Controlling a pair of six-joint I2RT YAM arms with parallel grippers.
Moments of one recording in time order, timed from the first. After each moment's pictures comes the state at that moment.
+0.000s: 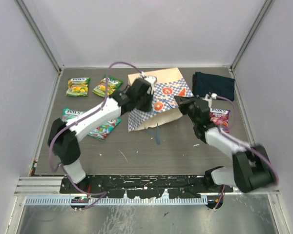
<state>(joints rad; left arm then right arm) -0.71 1.81 1.63 -0.55 -0.06 -0.34 0.31 1.44 0.66 0.56 0.08 1.40</state>
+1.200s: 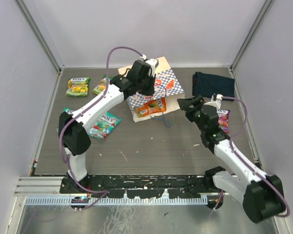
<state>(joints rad) -0.70 1.88 1.82 -0.63 -0.01 -0.28 0.32 1.03 0.56 0.22 0.08 1.08</state>
